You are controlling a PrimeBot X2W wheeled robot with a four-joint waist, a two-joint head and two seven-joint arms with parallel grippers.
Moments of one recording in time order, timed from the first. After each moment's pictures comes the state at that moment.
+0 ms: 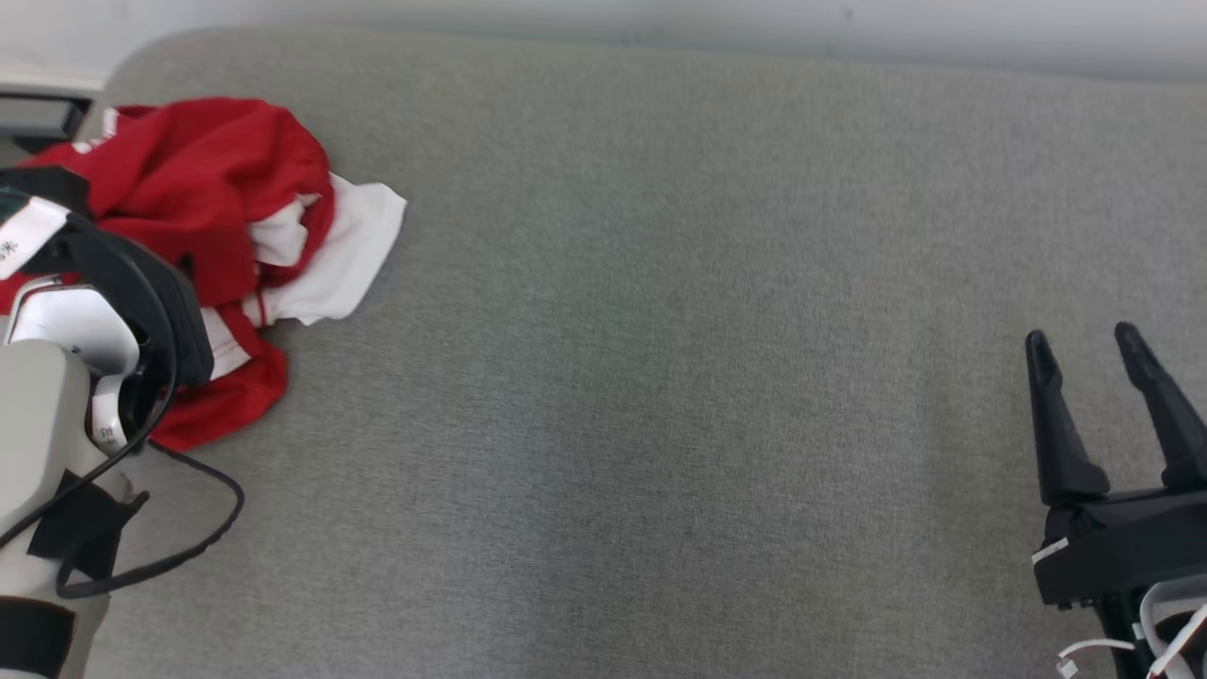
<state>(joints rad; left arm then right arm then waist) -0.87 0.34 -0.35 0.77 -0.37 0.08 0.41 0.02 -0.29 -0.02 -0.37 0.35 -0.12 0.12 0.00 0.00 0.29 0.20</state>
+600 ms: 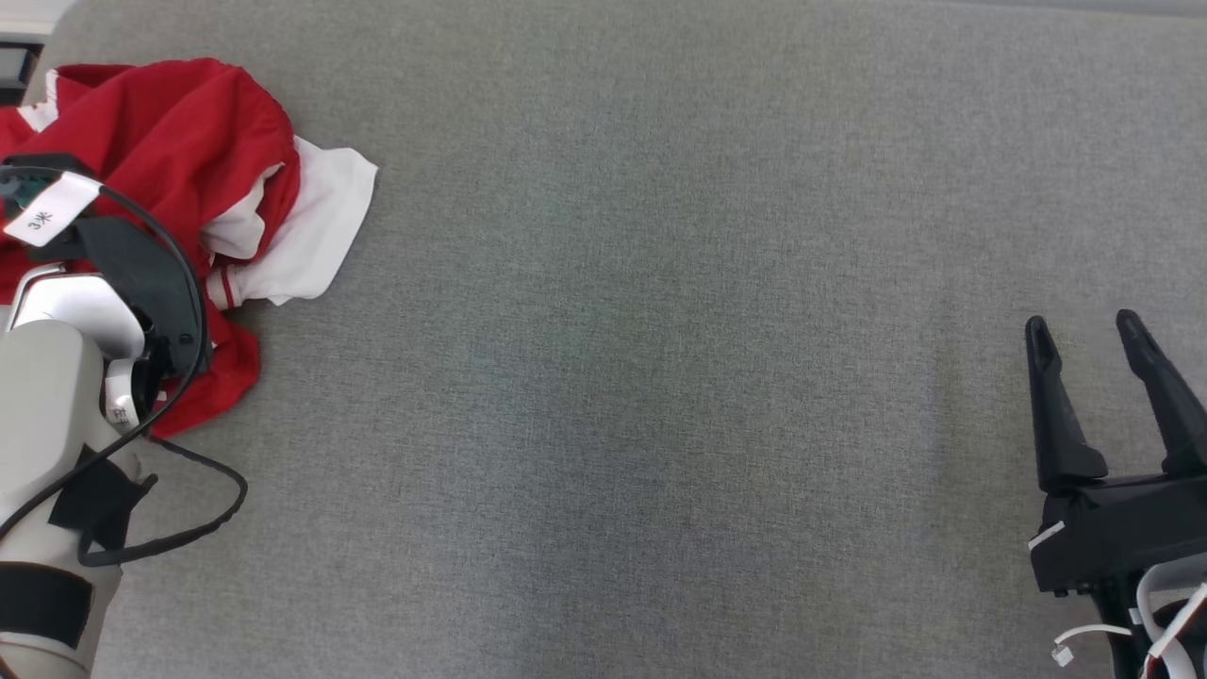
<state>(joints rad) -0.95 0.30 -0.36 0.92 -0.28 0.12 0.40 -0.01 -0.25 -0.05 -0.40 0.31 -0.12 0.23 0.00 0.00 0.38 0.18</state>
